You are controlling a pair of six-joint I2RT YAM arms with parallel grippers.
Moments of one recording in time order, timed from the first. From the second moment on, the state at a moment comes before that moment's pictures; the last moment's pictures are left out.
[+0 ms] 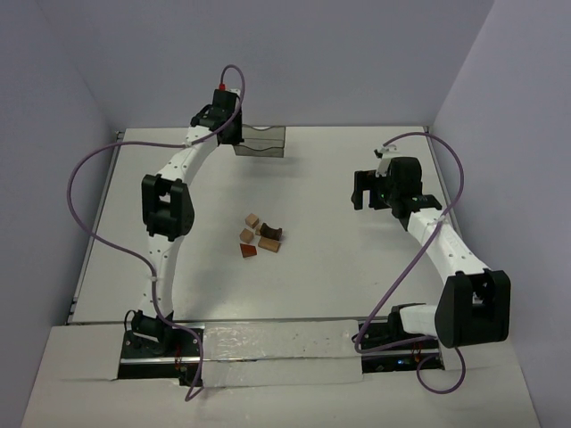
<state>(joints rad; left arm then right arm) -0.34 2.41 2.33 -0.68 -0.11 -0.19 0.07 1.27 0.89 -0.30 -0.15 0.02</state>
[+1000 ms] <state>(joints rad) -0.31 2.58 2.35 -0.43 -0.11 -0.18 0.07 1.33 0.92 -0.33 -0.17 0.02</state>
